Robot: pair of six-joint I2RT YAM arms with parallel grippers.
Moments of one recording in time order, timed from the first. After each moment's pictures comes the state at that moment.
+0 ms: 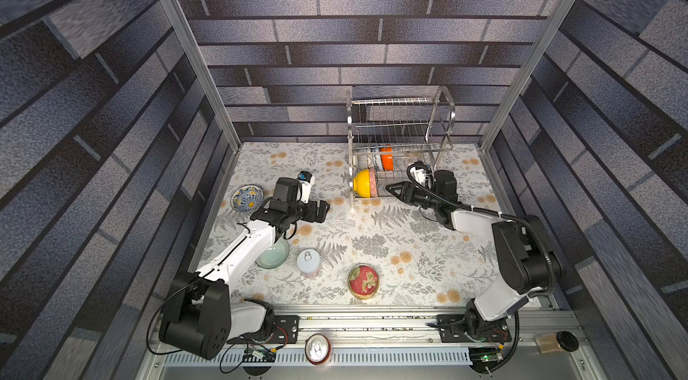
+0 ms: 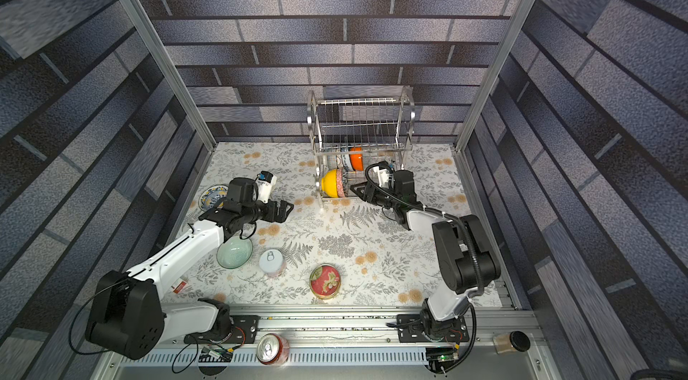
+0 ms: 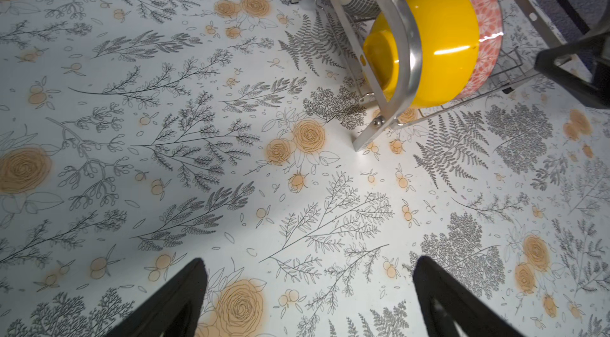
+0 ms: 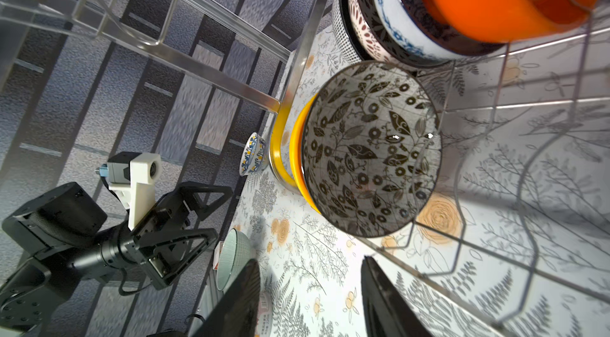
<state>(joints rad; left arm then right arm) -0.27 1.28 0.81 -0.27 0.22 -0.08 0.27 1.62 0.78 0.43 -0.75 0.68</state>
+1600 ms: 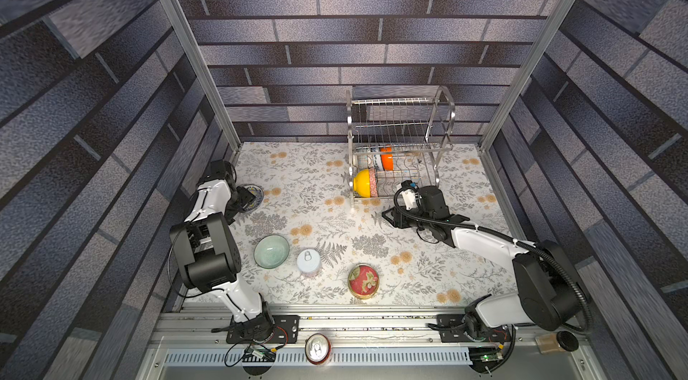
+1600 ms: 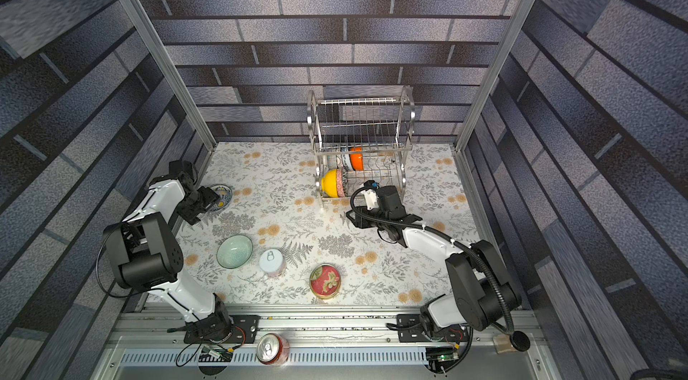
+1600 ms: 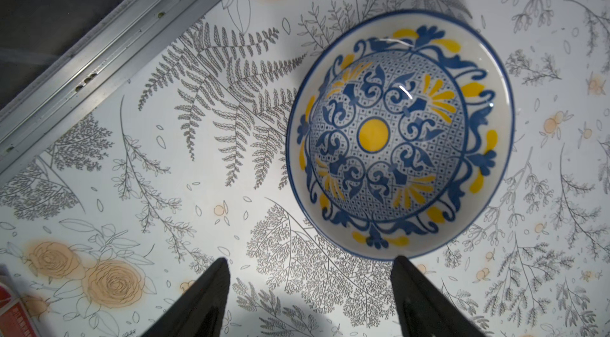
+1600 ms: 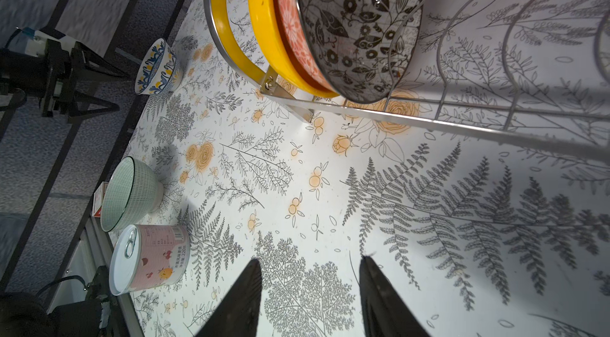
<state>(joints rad) 0.37 1.72 1.28 -0.83 0.02 -0.56 0.47 1.43 0.71 0.04 -0.42 0.39</state>
